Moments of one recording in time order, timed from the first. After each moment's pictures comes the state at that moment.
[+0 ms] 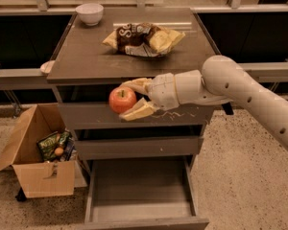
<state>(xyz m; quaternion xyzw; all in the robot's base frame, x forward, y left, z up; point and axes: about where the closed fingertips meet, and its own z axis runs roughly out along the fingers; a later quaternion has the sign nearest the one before) 0.571 0.038 0.820 -0.64 0.50 0.30 0.50</state>
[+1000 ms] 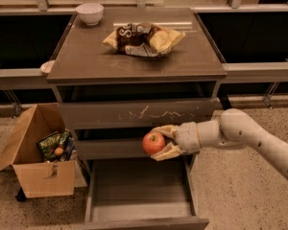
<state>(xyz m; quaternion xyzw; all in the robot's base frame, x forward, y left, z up) 0.551 -0.056 0.640 -0.62 0.57 0.31 0.45</state>
